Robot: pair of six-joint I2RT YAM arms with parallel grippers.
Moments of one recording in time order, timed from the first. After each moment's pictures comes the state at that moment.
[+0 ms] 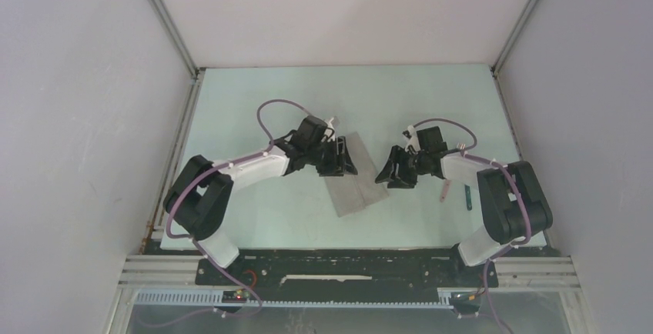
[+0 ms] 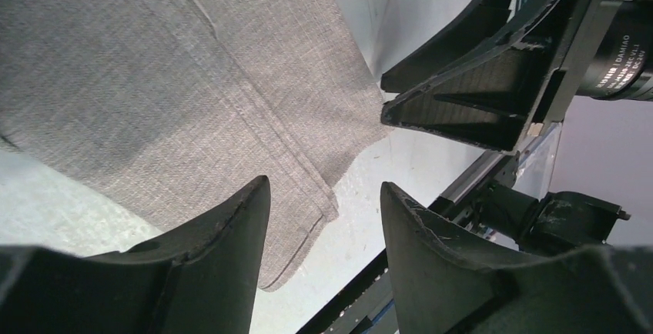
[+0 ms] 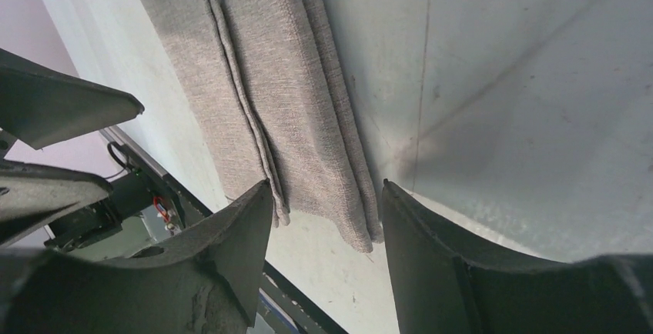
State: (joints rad) left arm -0.66 1.65 1.00 -0.16 0.37 -0.71; right arm 0.24 1.58 0.72 -0.17 -0.61 0.53
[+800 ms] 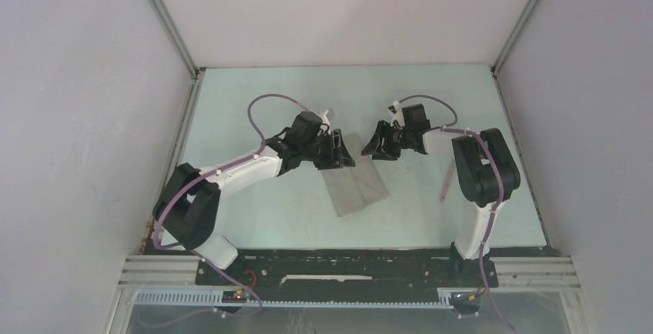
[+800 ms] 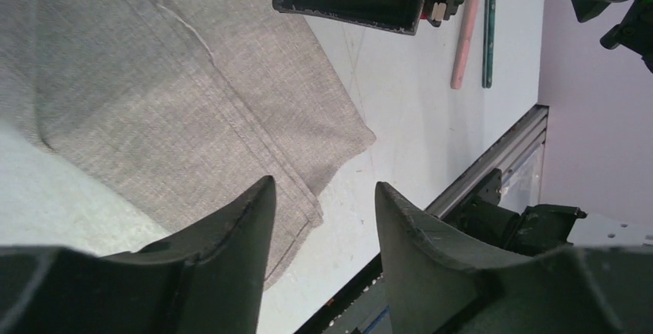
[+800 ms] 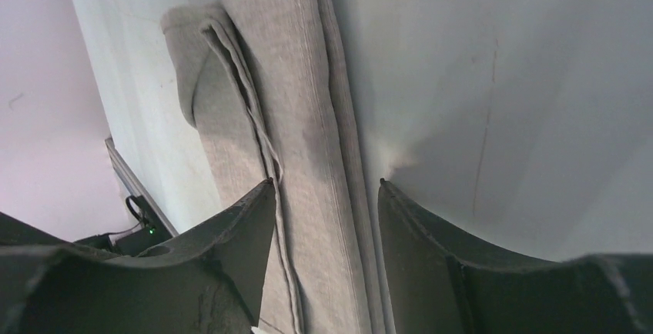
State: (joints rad) left arm -0.66 1.57 1.00 -0.15 0.32 -0.73; right arm 0.27 1.89 1.02 -0.01 -0.63 0.54
